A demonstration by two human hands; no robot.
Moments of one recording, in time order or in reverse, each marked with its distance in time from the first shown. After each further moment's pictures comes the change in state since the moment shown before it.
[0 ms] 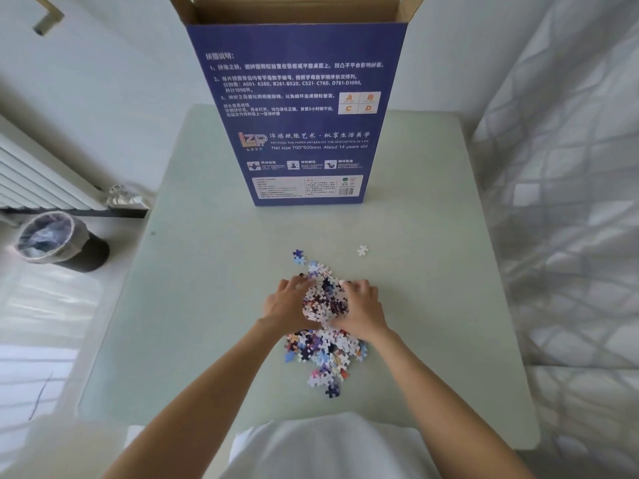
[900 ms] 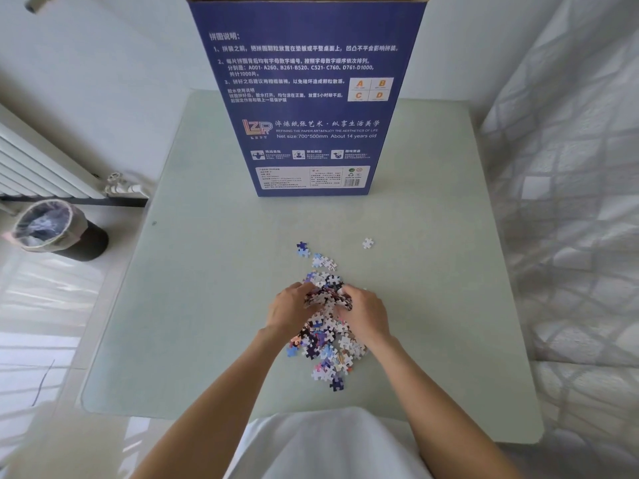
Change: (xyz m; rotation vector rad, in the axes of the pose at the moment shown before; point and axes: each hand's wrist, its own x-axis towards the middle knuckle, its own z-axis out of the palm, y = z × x) left_hand -0.015 0.001 0.012 -0.301 0.169 -0.038; right_hand -0.018 -0.012 0.005 0.152 0.201 -0.043
